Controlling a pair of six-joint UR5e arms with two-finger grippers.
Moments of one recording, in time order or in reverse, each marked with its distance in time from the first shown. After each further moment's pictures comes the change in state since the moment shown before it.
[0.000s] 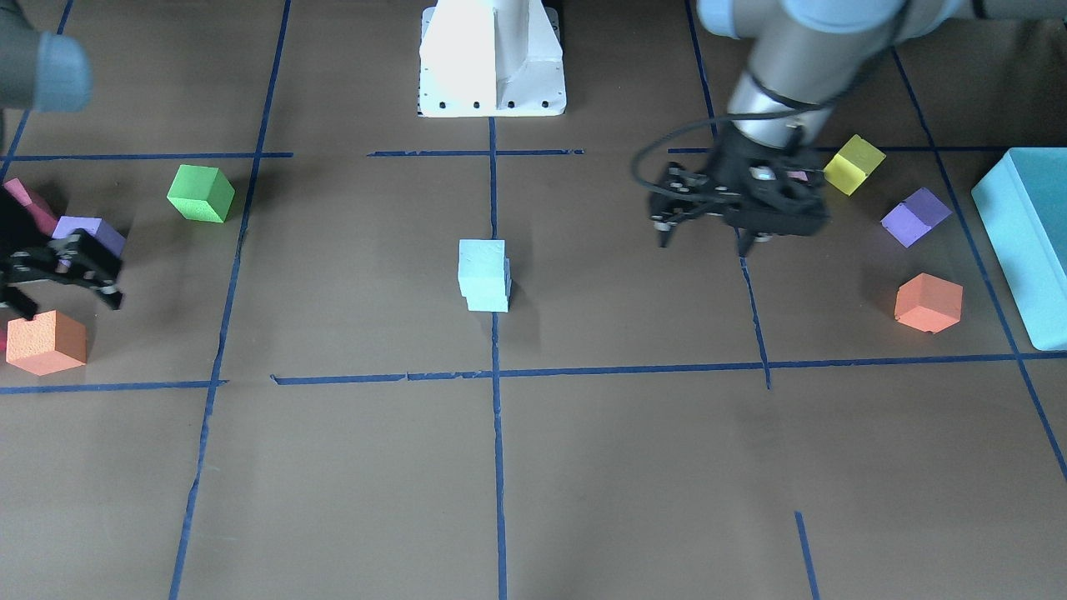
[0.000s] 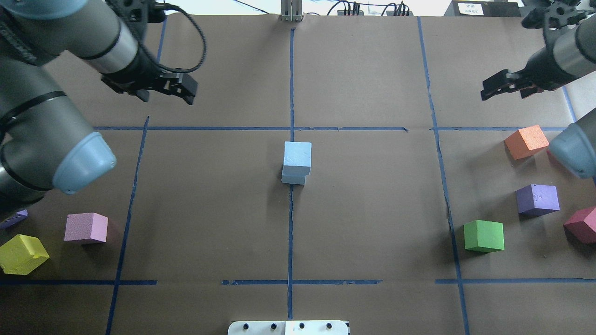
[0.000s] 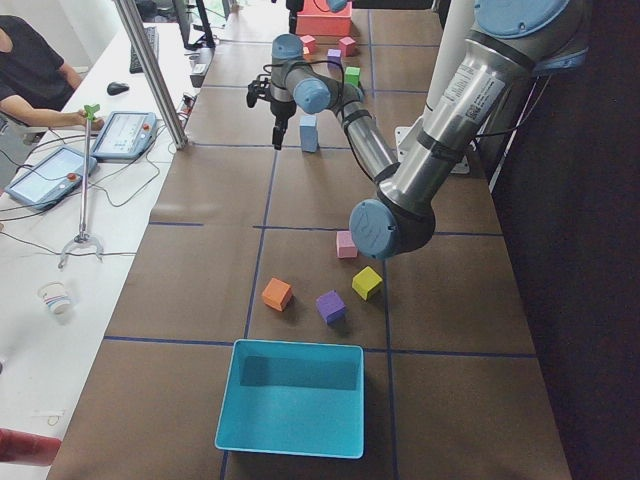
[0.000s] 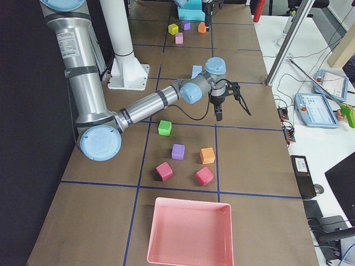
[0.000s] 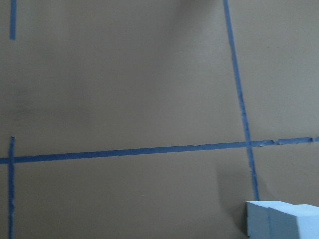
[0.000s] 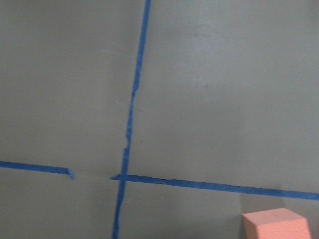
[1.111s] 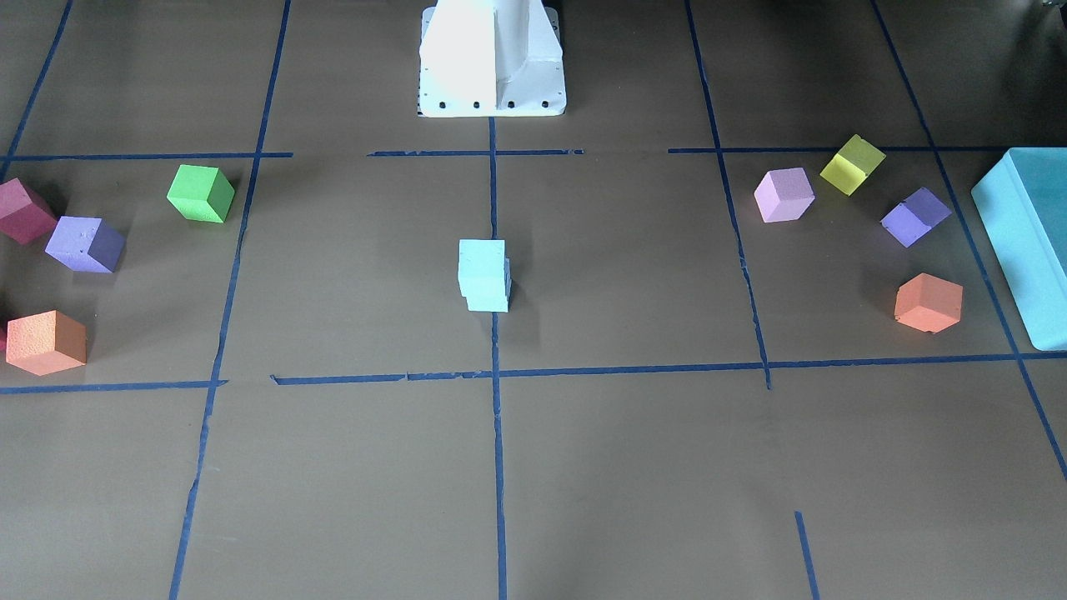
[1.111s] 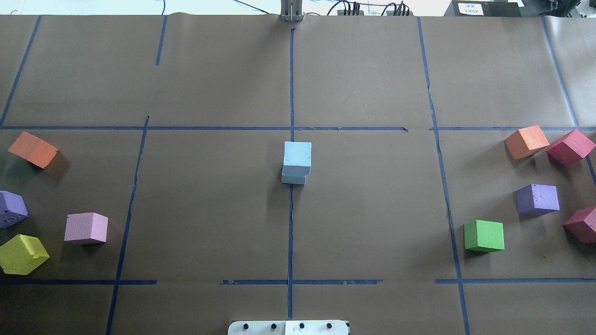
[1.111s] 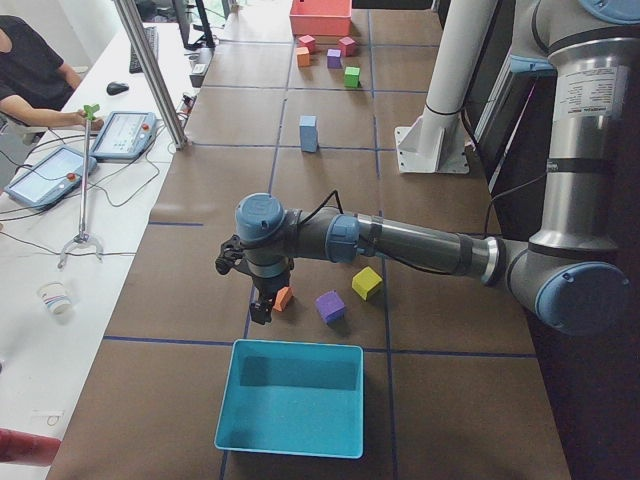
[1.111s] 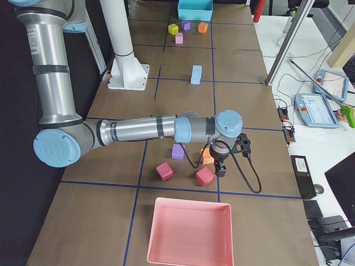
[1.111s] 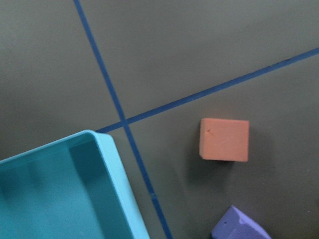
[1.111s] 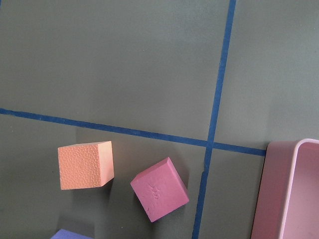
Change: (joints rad) left arm -0.606 0.484 0.185 0.006 -0.245 1.020; right arm 0.371 -0.084 -0.187 -0.272 0.168 -0.694
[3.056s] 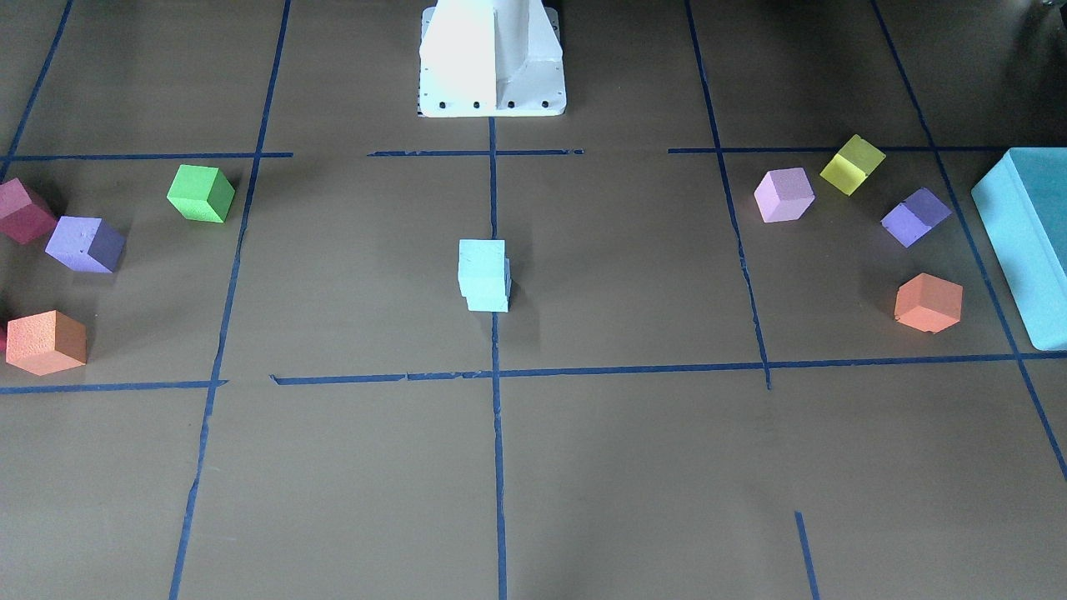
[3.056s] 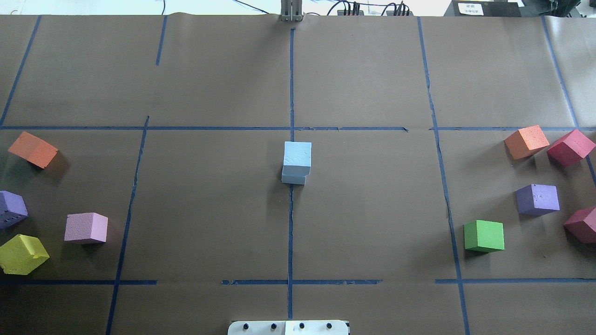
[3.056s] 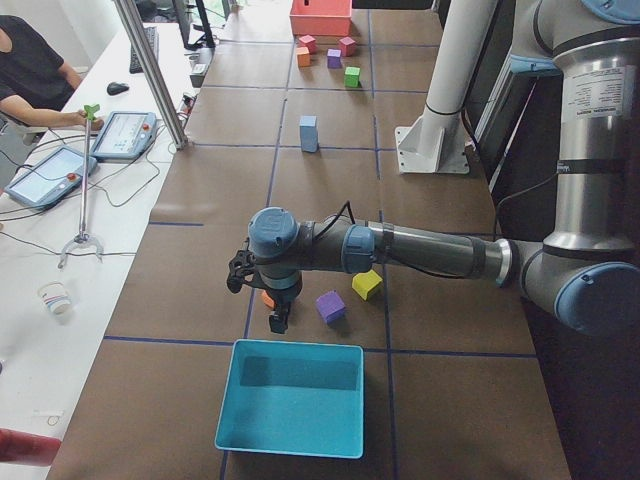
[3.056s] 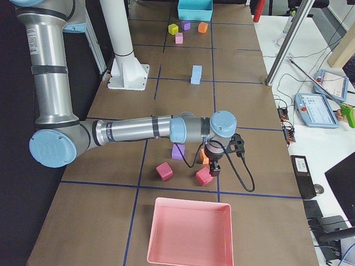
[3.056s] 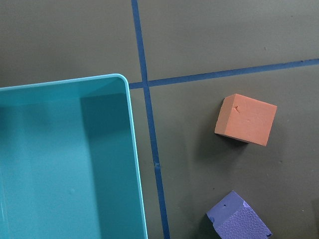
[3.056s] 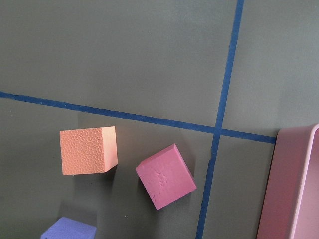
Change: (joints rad) left arm -0.009 0.052 -0.028 -0.010 -0.027 -0.158; right arm -0.029 -0.038 0.036 0.010 -0.004 0.009
